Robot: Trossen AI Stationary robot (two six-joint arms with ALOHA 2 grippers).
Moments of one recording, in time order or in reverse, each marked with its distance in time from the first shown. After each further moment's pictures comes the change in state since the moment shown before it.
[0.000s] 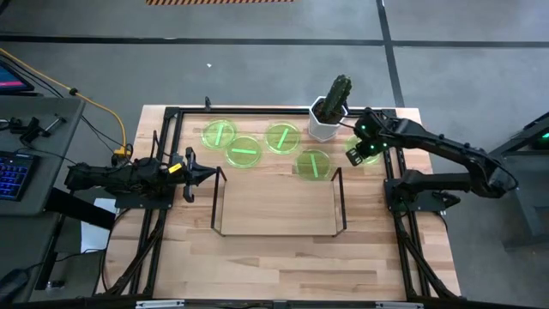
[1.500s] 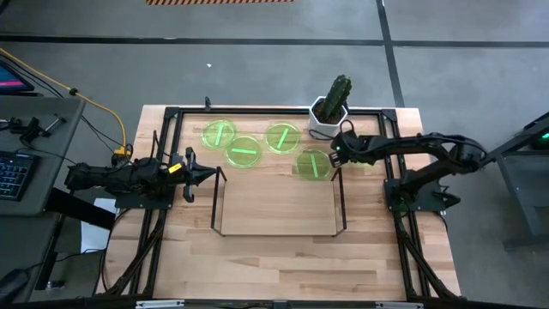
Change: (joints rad) left arm 0.000 0.000 0.000 0.000 0.000 0.000; right arm 0.174 0.365 -0.186 0.485 0.416 0.325
